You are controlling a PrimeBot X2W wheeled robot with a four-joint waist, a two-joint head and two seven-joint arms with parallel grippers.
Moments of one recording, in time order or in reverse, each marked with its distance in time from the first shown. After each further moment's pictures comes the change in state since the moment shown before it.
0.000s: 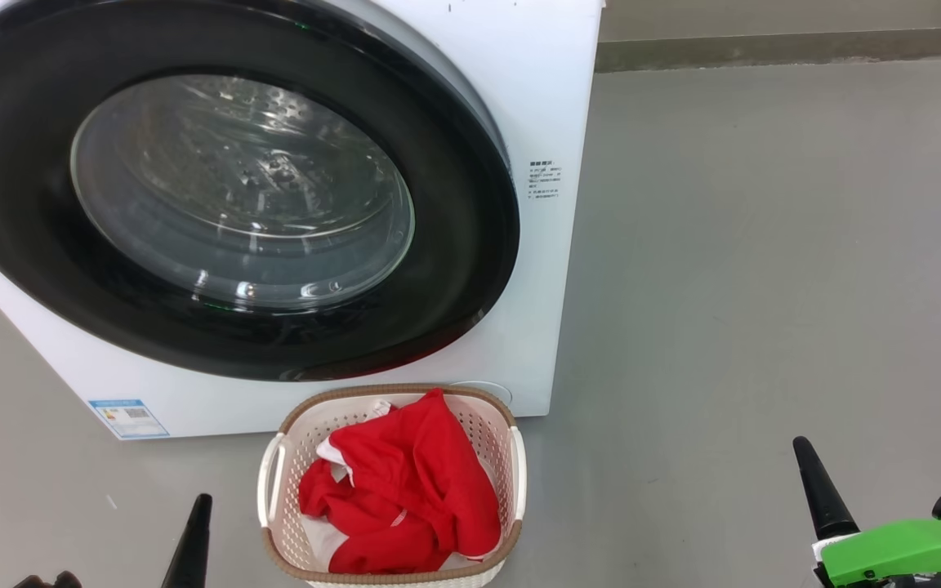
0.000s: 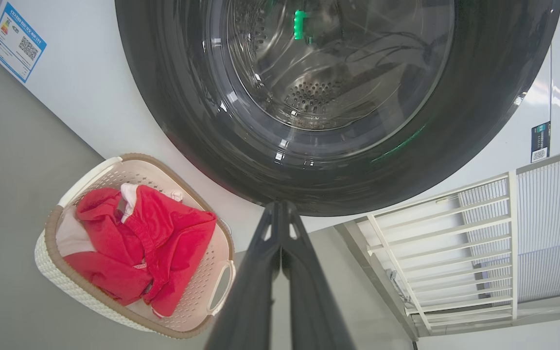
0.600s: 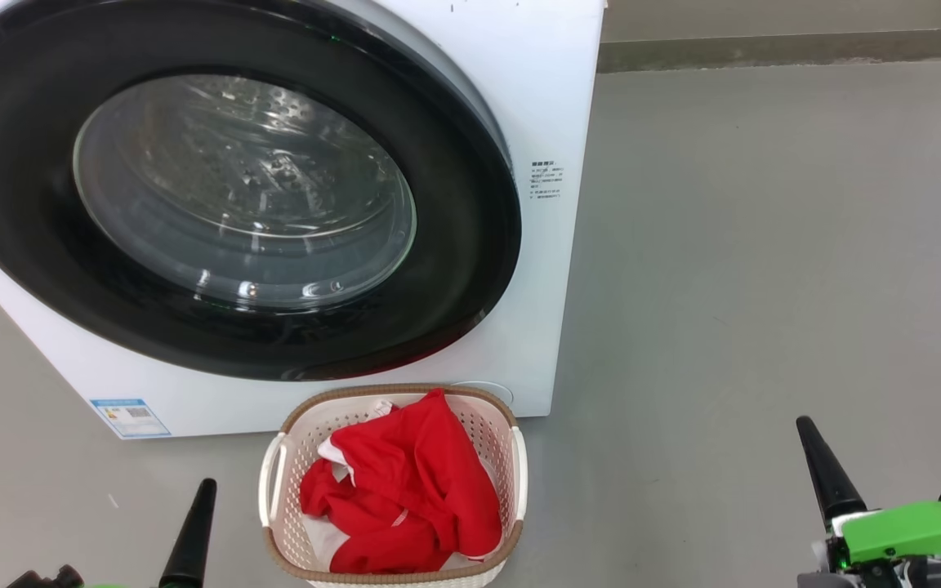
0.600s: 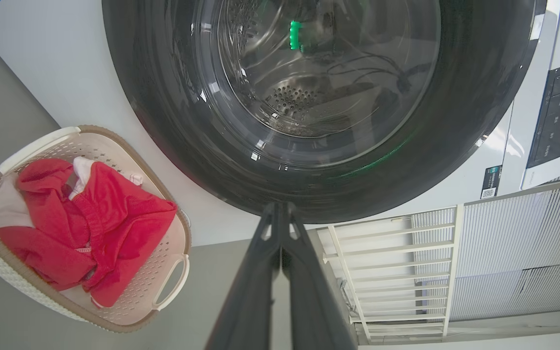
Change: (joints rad) left arm -0.022 -0.014 0.010 -0.010 -0.189 0.000 0.049; right arm -0.027 -0.003 -0.016 -0.013 0.177 0.000 0.053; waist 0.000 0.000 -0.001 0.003
